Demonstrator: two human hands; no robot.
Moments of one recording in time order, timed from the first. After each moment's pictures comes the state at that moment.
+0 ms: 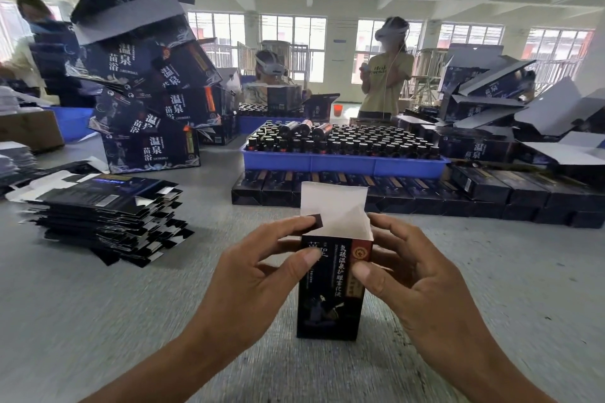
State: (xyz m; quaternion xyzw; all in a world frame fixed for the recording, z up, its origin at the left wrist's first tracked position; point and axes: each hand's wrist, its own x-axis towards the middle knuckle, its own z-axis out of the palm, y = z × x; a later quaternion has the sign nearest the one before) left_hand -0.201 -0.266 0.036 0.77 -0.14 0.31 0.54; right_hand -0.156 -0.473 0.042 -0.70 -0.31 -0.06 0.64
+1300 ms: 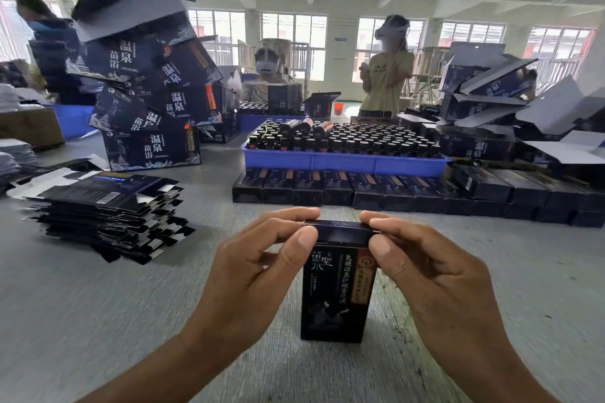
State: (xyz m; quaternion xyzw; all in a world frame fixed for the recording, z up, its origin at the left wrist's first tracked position) left_hand -0.209 -0.272 0.049 0.76 -0.15 0.35 0.52; right_hand -0.168 -0.470 0.053 -0.67 -0.30 -0.16 0.66
